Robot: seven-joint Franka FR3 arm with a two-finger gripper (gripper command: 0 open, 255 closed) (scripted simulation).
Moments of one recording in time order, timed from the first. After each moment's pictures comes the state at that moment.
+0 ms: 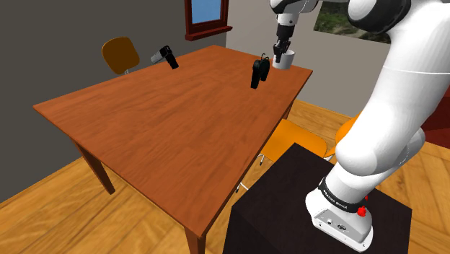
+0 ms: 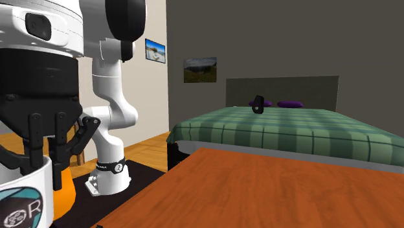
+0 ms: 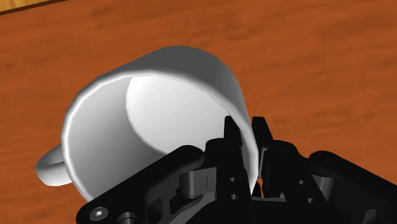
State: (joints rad) arm -0.36 0.21 -0.25 -1.64 0.00 1.85 -0.63
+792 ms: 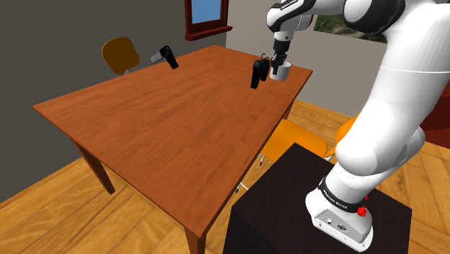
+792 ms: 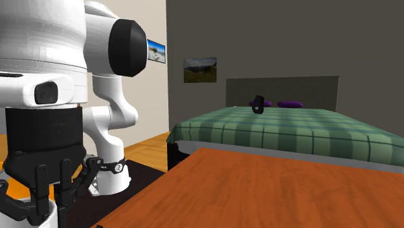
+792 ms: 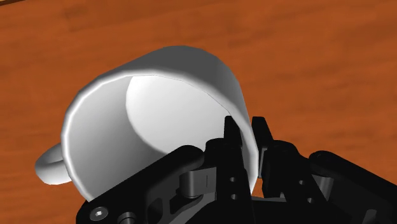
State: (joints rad) arm -0.36 0.24 -0.25 -1.76 0.01 2.01 -0.63
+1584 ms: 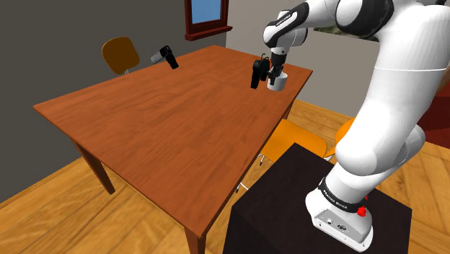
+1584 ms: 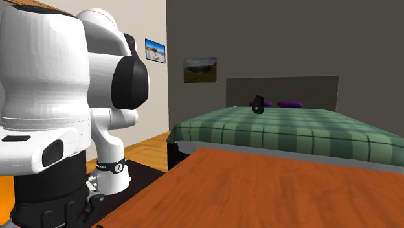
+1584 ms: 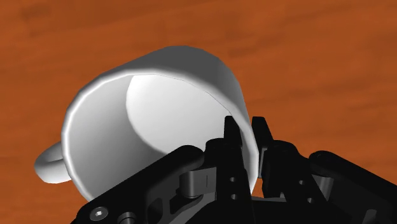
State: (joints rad) arm -0.37 0.29 -0.25 -1.85 0.03 2.15 -0.63
